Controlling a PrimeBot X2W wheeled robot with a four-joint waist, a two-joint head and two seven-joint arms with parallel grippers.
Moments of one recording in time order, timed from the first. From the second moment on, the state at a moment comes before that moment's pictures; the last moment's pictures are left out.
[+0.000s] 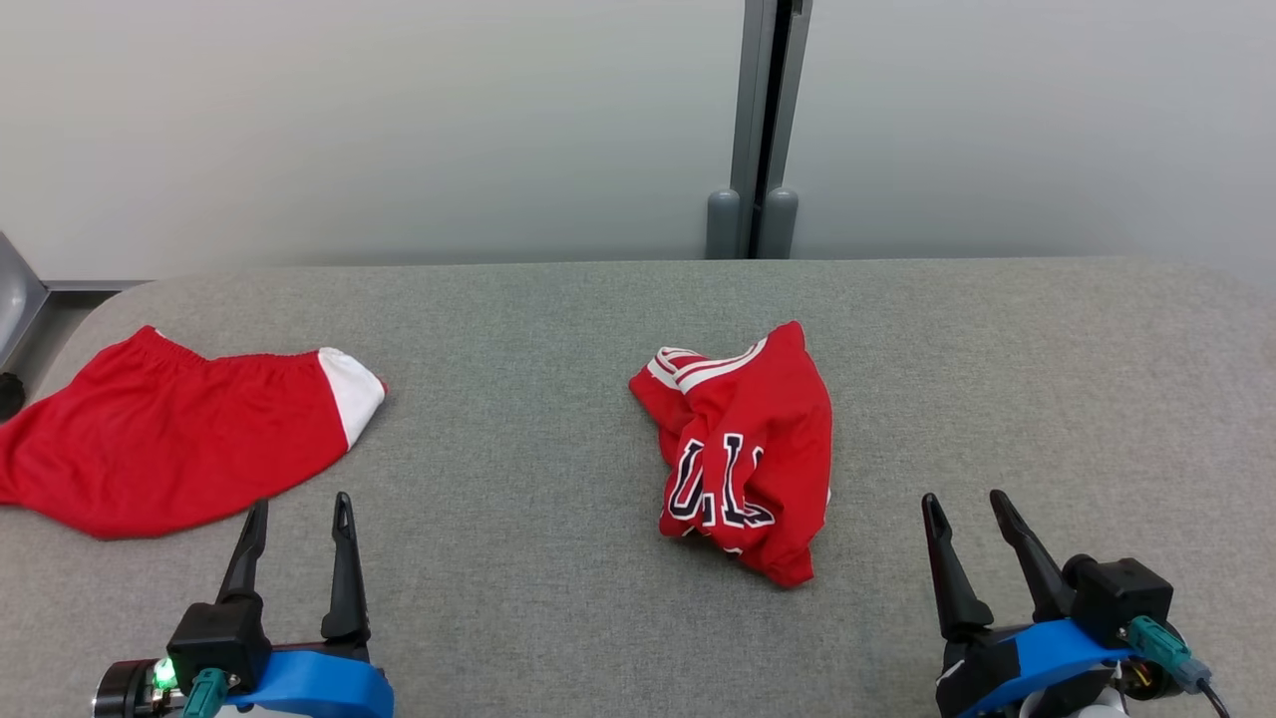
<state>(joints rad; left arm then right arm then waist) -0.03 0.06 0.05 0.28 -0.04 -0.08 -0.26 -0.11 -0.05 0.04 0.39 0.21 0.13 -0.26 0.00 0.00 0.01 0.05</state>
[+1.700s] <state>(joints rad) -0.15 0.05 -0.08 0.30 -0.11 -0.06 -0.26 -0.61 -0.09 0.24 1.11 0.37 0.13 -0.26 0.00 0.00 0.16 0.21</state>
